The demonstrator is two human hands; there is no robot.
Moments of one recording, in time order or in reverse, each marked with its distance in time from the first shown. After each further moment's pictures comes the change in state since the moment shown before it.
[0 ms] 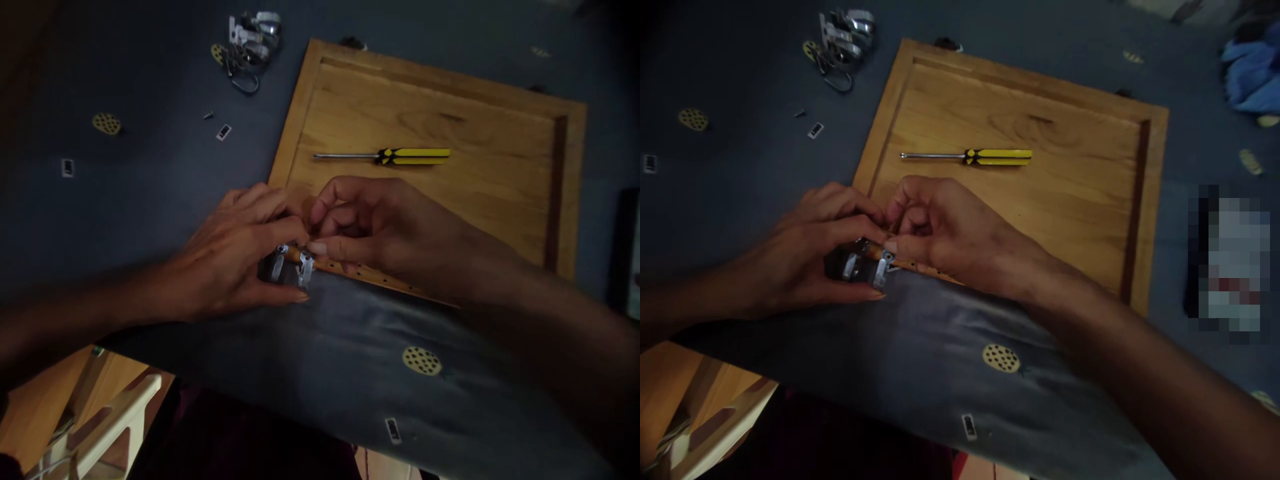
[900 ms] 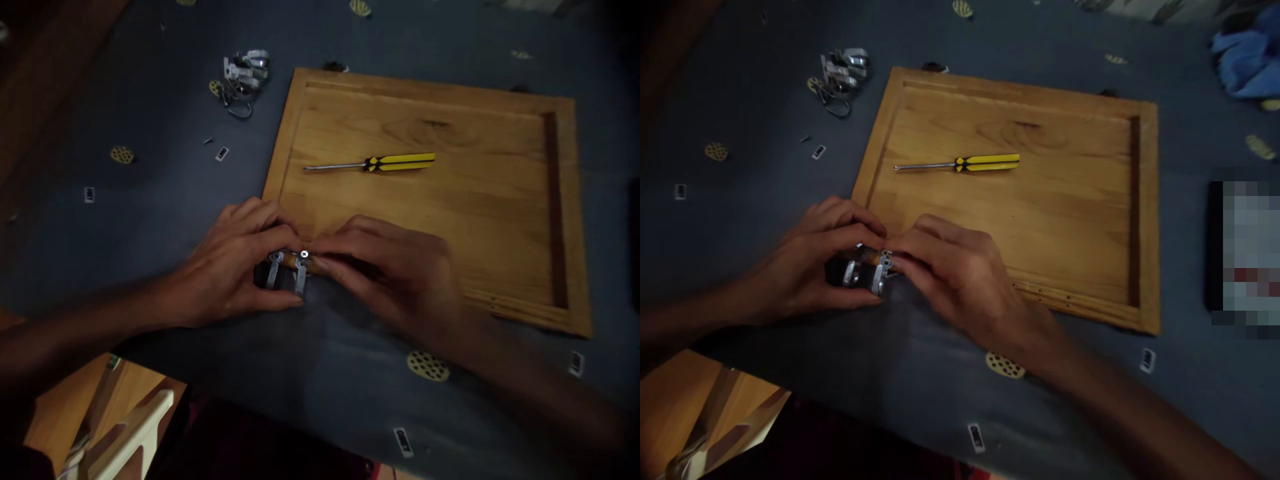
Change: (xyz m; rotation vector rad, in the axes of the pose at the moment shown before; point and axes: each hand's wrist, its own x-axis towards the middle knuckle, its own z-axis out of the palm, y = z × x) left_hand -0.002 -0.002 0.004 -0.014 0.058 -0.001; right_hand -0.033 0.026 0.022 -0.552 0.367 -0.534
